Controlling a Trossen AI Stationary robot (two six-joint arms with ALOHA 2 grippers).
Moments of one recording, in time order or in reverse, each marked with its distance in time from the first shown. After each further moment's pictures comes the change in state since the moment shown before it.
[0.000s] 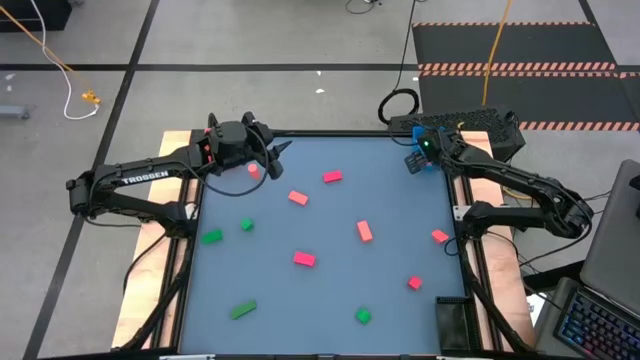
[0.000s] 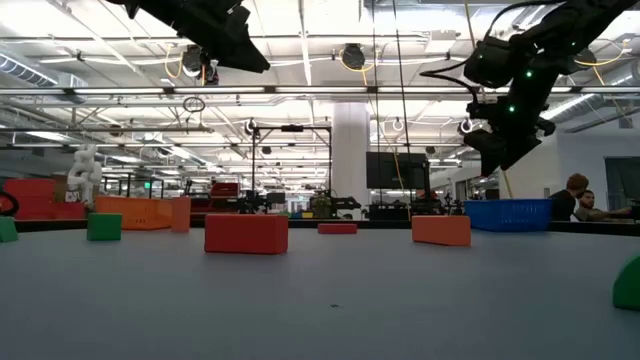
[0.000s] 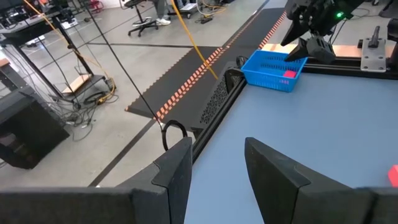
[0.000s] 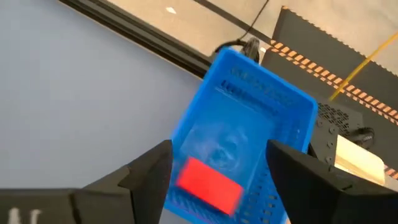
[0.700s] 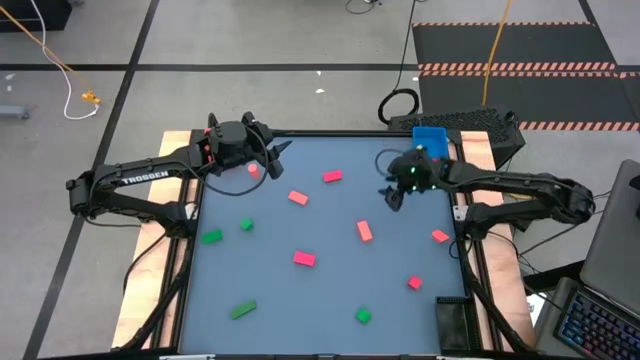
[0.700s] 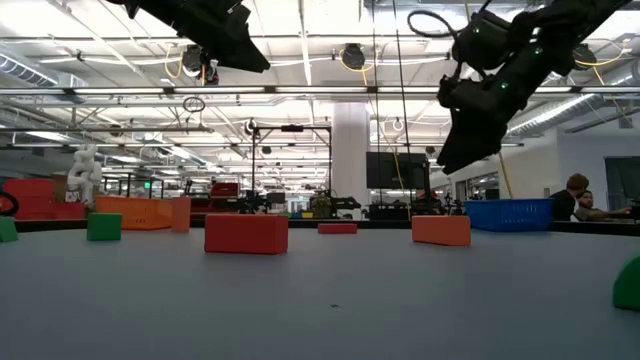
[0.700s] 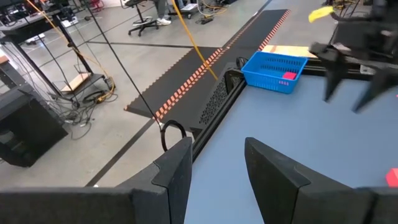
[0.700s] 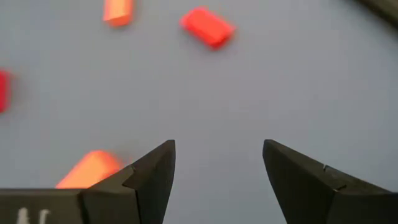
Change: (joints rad) left arm 0.000 0.000 0.000 0.002 0.000 -0.015; right arm 0.391 0.040 -0.037 0.165 -0.511 0.073
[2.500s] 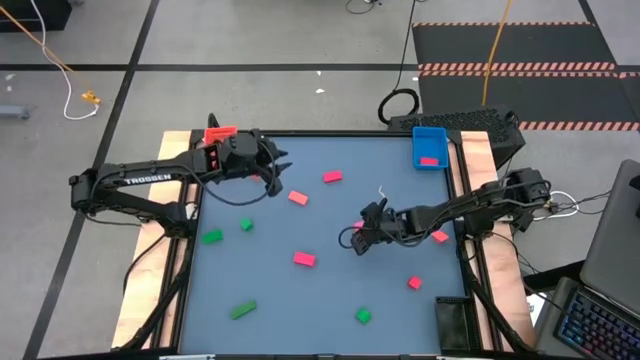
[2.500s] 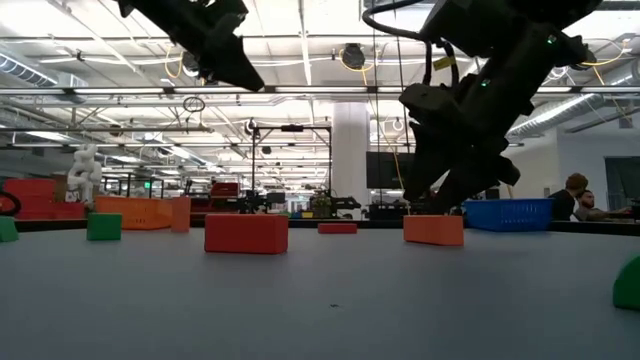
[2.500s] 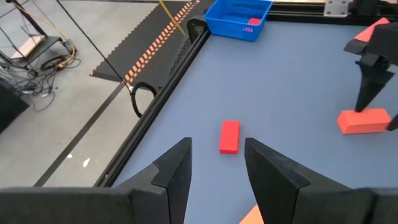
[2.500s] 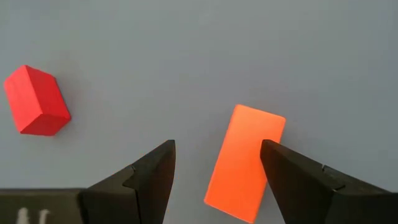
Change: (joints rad) left arm -0.088 0.023 -0.001 -0.191 0.035 -0.063; right arm 0.547 0.471 0.150 0.118 0.348 0.816
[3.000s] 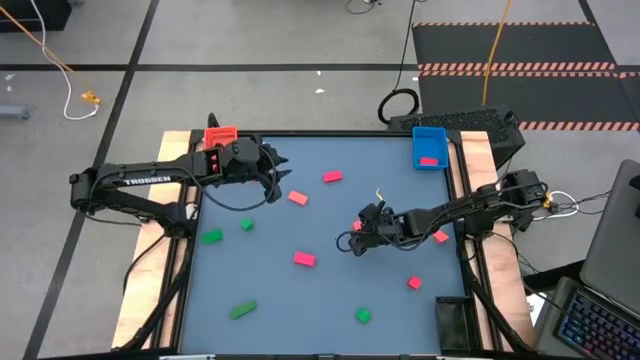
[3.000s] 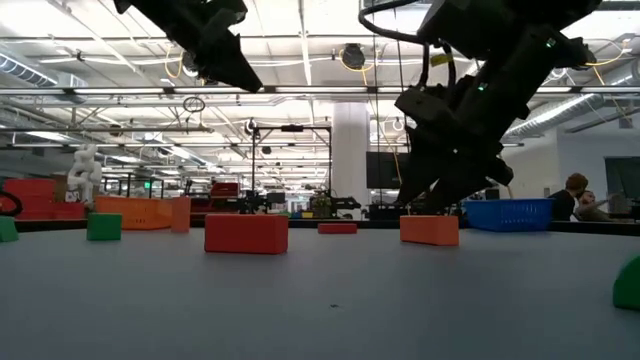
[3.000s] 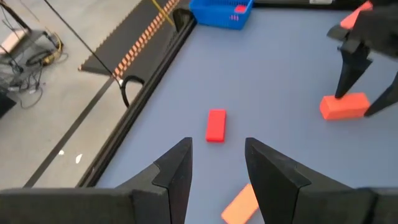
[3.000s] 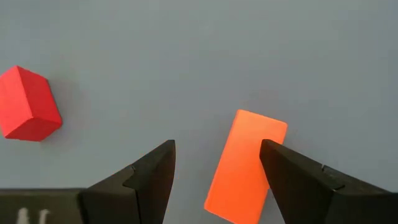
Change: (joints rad) left arm -0.037 0.000 0.001 -0.058 0.000 -0.020; right arm 0.007 0.021 -0.001 -0.012 0.051 -0.030
